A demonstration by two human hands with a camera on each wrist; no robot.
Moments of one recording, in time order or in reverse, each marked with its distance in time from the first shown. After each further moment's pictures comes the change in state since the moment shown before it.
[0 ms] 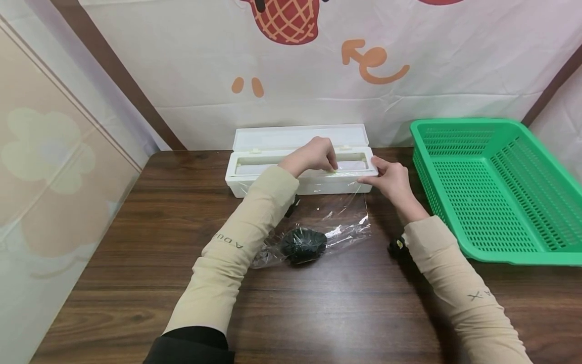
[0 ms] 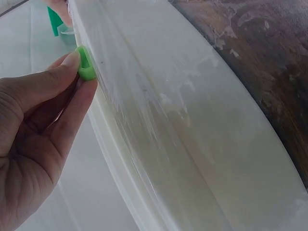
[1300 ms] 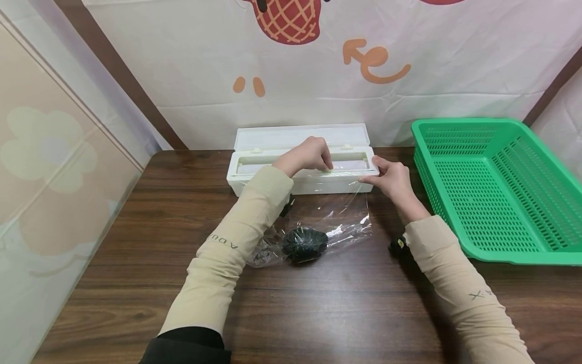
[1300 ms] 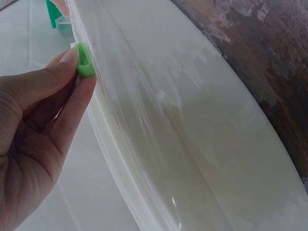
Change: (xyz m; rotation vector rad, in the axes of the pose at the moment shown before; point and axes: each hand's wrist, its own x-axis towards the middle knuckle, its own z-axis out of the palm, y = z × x) left_hand -0.009 -0.010 -0.003 -0.016 0.004 -0.021; right_hand 0.000 -0.001 -0.001 -0.005 -0.011 -0.003
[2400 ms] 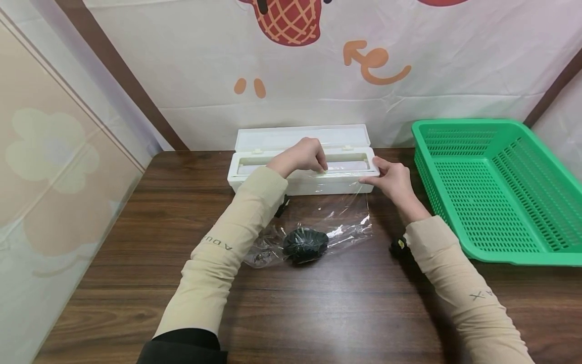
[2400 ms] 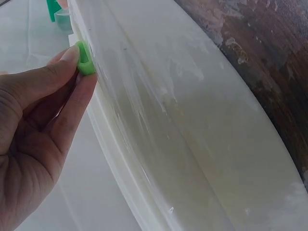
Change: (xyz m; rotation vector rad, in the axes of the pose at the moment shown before) left_hand -0.008 -0.008 -0.004 0.008 -0.008 -0.006; right_hand 0.000 0.000 0.000 0.004 0.000 -0.006
